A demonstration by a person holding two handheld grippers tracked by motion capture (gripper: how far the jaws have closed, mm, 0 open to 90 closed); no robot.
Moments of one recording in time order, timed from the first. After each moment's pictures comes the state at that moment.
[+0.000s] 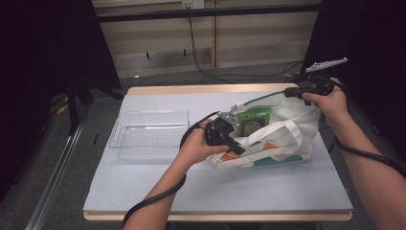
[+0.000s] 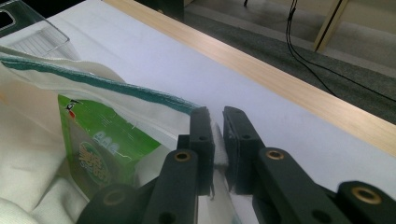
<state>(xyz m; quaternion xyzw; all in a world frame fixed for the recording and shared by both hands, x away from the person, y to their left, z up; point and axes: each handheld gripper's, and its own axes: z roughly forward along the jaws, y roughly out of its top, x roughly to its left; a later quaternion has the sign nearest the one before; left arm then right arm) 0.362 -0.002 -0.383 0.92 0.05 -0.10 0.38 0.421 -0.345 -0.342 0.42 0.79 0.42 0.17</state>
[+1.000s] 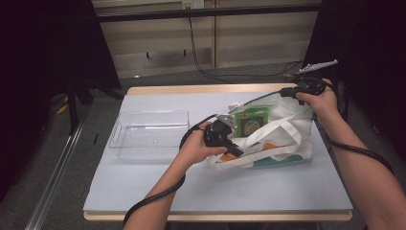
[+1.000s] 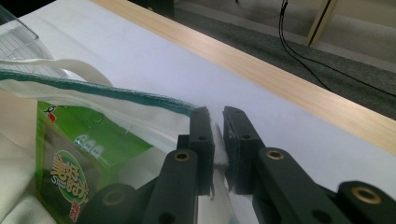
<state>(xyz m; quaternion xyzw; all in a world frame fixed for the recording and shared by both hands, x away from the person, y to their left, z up) 0.367 0.000 -0.400 0.91 0.05 -0.12 0.38 0.442 -0.342 -0.363 0.44 0.78 0.41 0.17</state>
